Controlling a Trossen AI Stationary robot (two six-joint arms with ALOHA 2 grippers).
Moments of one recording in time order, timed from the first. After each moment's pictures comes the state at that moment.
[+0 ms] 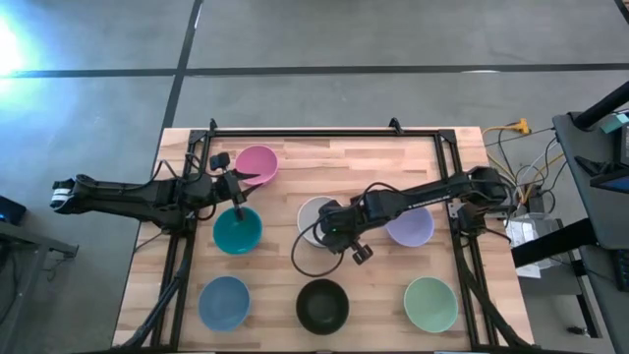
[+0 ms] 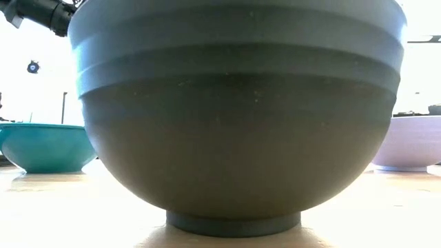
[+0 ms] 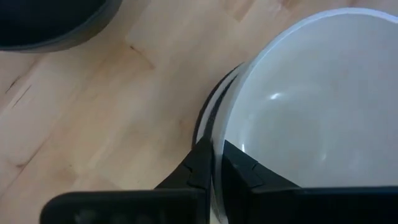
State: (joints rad) left arm 0.00 0.65 0.48 -0.11 -0.47 0.27; right arm 0.16 1.84 1.49 -0.83 -0.05 -0.50
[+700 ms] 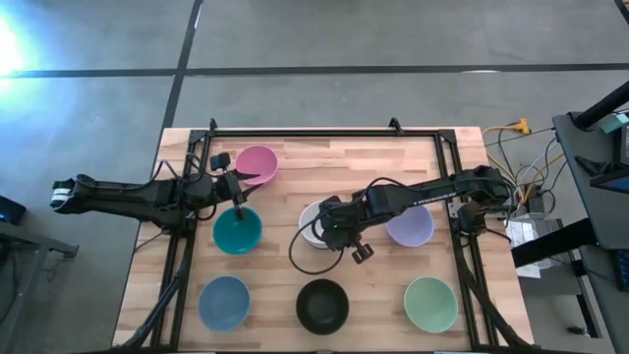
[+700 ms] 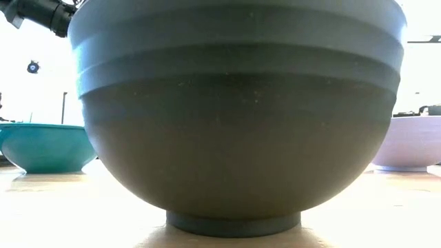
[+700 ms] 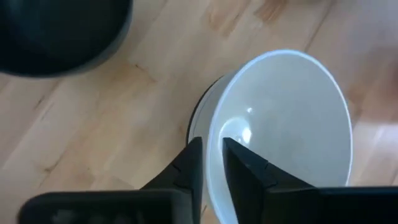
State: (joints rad) left arm 0.00 0.65 0.48 -0.11 -0.47 0.27; right arm 0.16 1.82 1.59 -0.93 -0.05 -0.44
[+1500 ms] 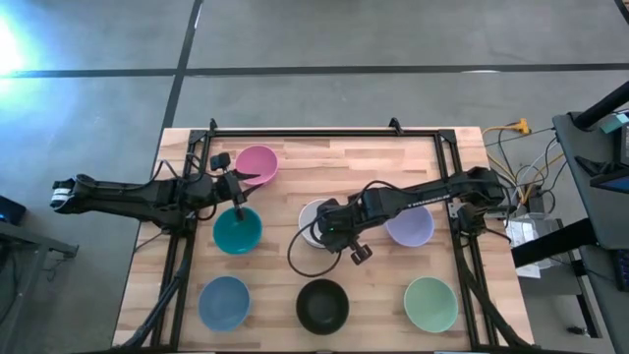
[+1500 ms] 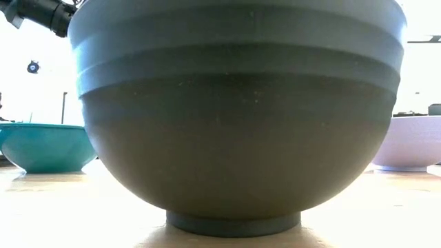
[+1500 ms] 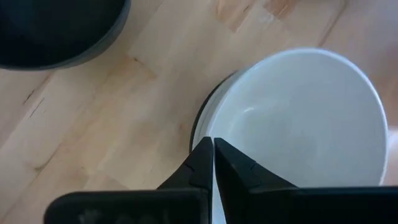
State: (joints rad) left arm 0.00 0.65 0.48 -0.11 -0.47 0.27; right arm 0.16 1.86 1.58 -0.91 -0.05 -0.47
